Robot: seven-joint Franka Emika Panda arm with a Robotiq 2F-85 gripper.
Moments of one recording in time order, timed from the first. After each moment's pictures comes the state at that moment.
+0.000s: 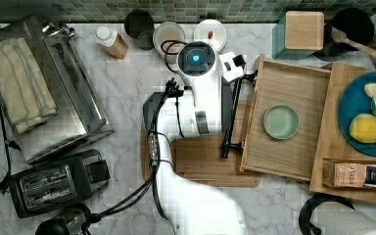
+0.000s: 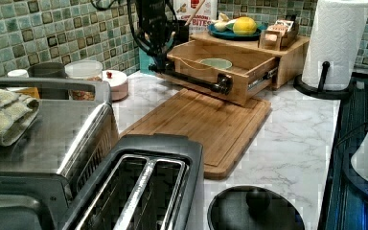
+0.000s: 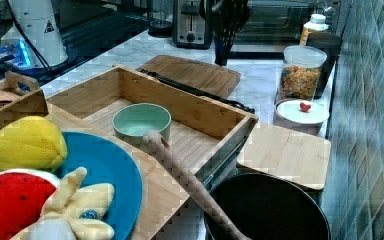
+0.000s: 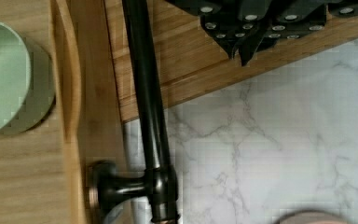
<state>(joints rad) 0.00 0.33 0.02 -1.88 -0.18 0.56 -0.30</state>
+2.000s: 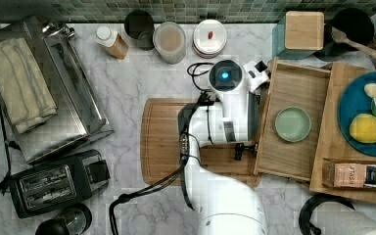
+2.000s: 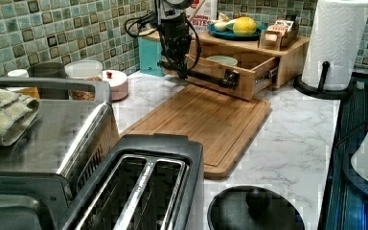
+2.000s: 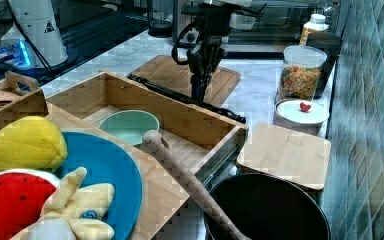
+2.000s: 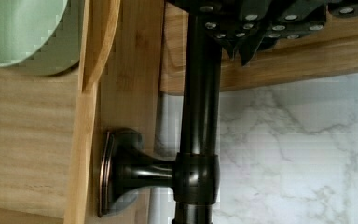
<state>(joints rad) 0.00 0.37 -0.14 -1.99 -0.27 0.75 -0.59</state>
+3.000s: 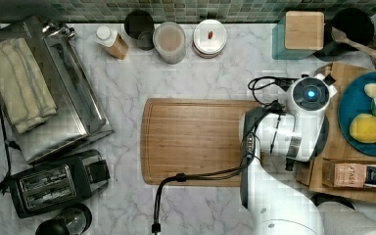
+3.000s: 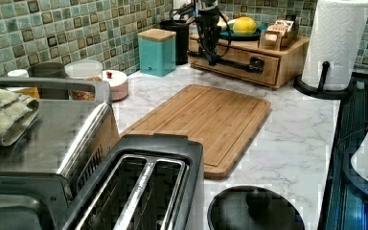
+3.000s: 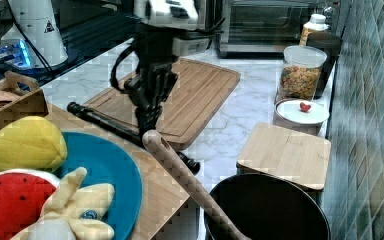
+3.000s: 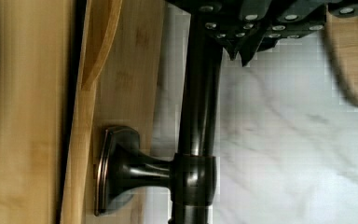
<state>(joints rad) -0.21 0.39 -0.22 -1.99 -0.23 0.85 -0.91</state>
